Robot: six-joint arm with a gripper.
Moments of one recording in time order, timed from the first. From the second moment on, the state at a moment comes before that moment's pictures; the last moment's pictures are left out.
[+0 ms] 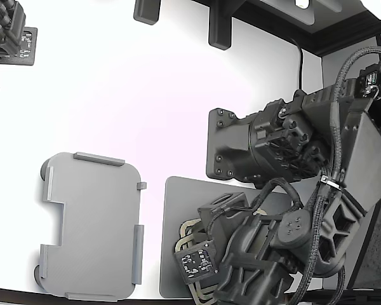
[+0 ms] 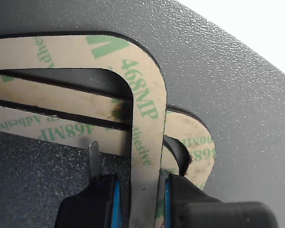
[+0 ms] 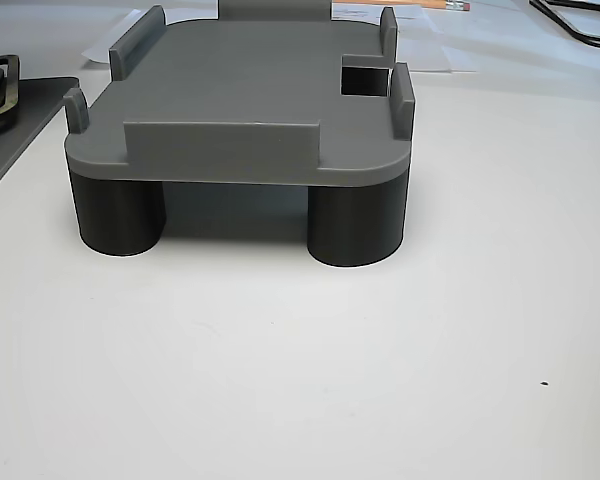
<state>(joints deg) 57.0 98.1 114.5 79.2 4.9 30.3</state>
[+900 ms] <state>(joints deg) 54.0 97.6 96.1 94.2 8.9 43.3</state>
